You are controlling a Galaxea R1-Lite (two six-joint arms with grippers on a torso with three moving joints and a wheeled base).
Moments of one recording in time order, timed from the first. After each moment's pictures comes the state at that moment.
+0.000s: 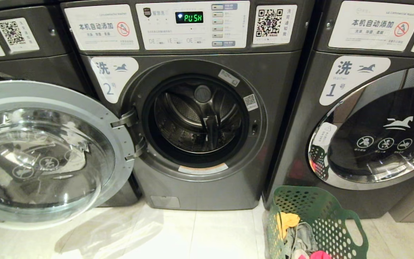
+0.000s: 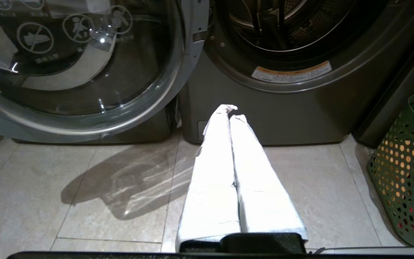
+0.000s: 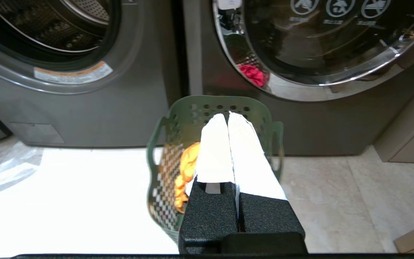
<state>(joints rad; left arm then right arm) 0.00 0.00 0.00 0.00 0.00 0.02 0.00 0.00 0.00 -0.01 -0.03 0.01</state>
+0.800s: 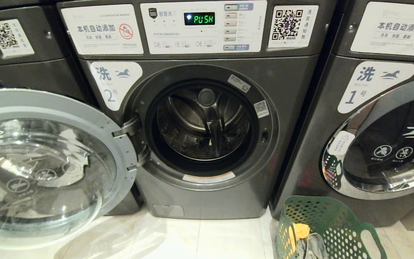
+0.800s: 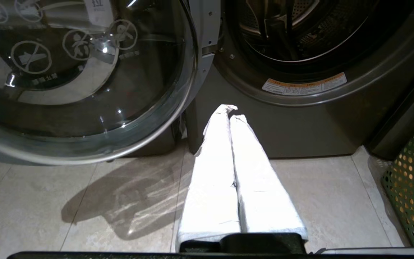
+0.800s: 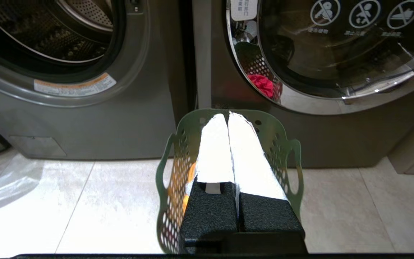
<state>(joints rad) 0.00 0.00 0.00 0.00 0.00 0.02 0.00 0.00 0.00 -0.01 -0.03 0.01</state>
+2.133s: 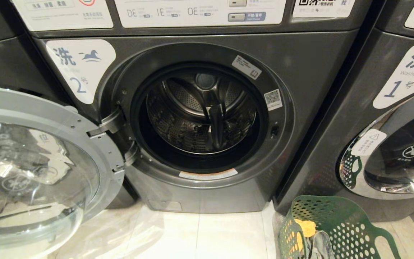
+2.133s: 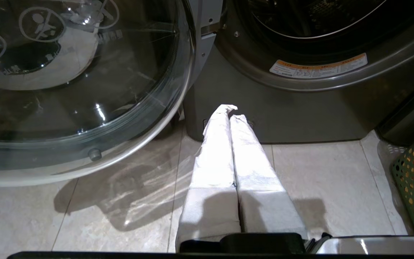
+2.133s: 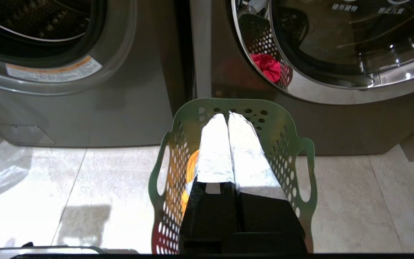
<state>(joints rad) 0.00 0.00 0.00 0.00 0.00 0.02 0.00 0.00 0.00 -0.01 -0.03 0.02</state>
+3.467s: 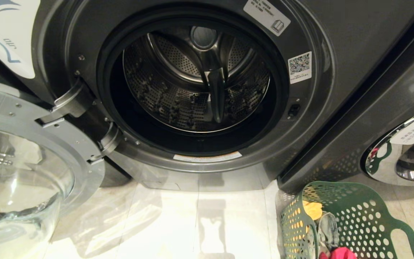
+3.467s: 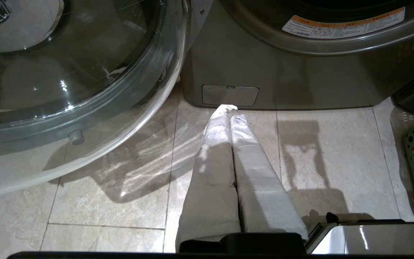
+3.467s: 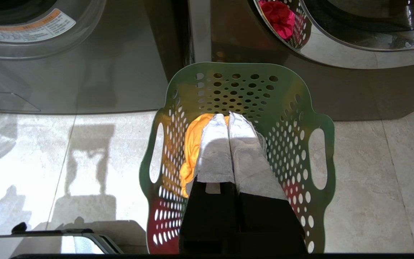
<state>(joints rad) 0.00 0.00 0.00 0.00 0.00 0.02 0.00 0.00 0.00 -0.01 -0.03 0.03</state>
